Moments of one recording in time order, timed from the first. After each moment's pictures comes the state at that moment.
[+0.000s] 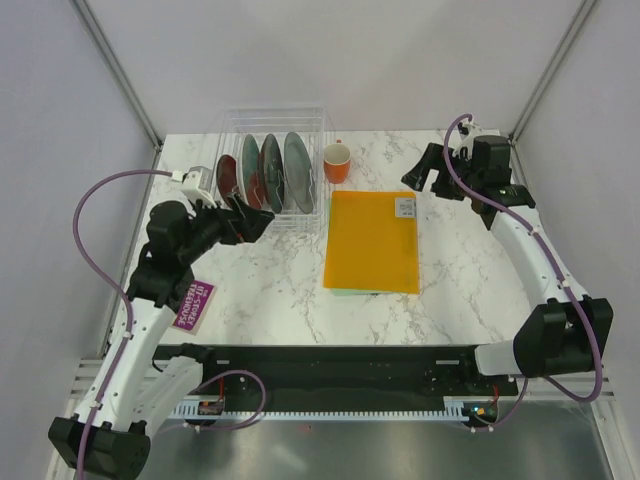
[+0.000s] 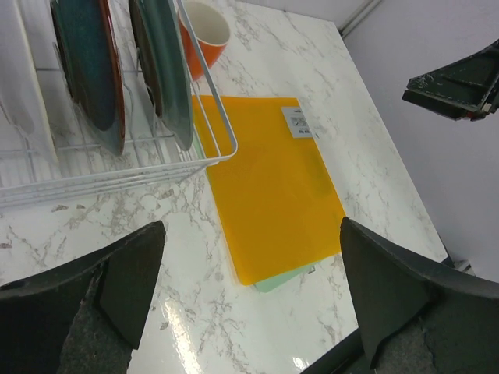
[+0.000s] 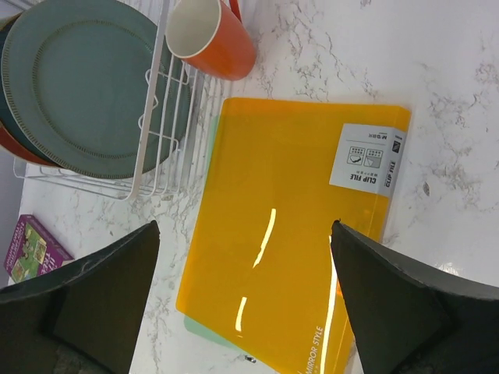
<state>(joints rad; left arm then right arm) -0.21 0.81 0.85 -0.26 0.36 -0.46 0.08 1.37 1.22 -0.38 -0.35 0.40</state>
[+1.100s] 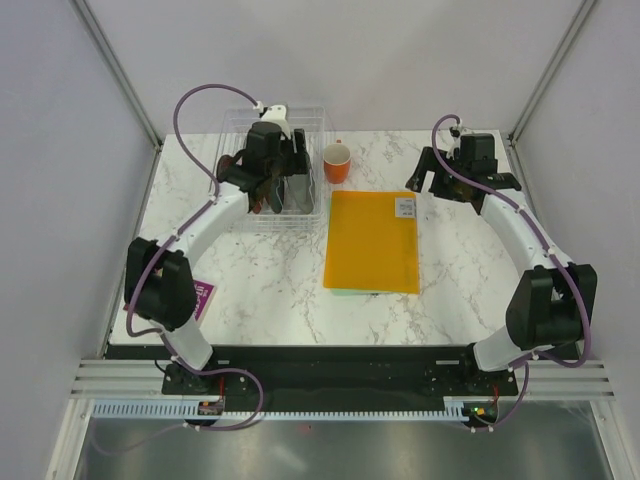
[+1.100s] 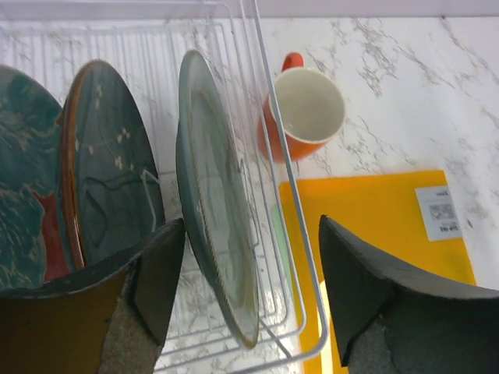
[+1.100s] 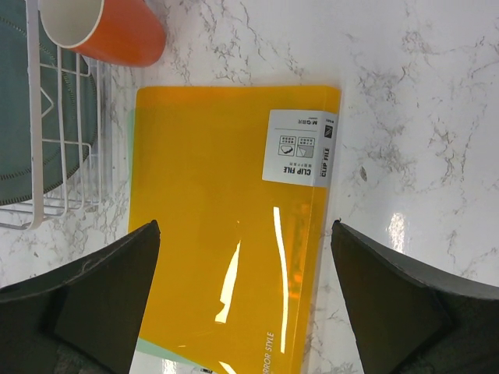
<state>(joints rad) -0.41 1.68 1.43 -0.16 -0.08 -0.29 0.08 1.54 1.30 -0.45 -0.20 0.33</state>
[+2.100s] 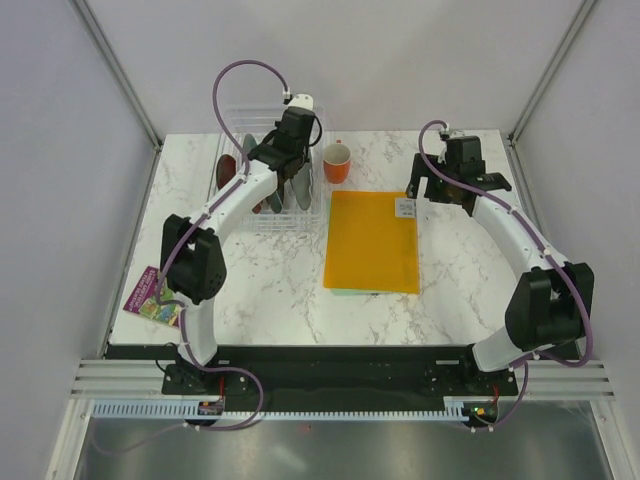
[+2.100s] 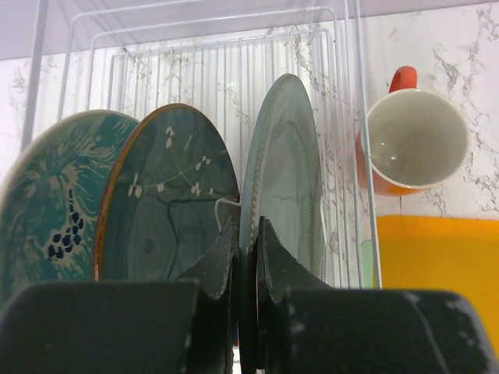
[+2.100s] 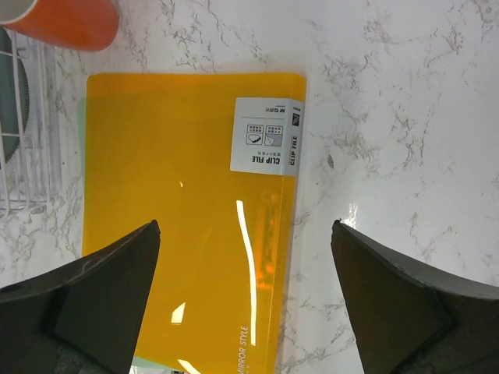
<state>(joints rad) -0.50 1.97 1.81 -0.38 -0.49 -0.14 0.14 1.54 1.30 -0.50 -0.05 0.28</state>
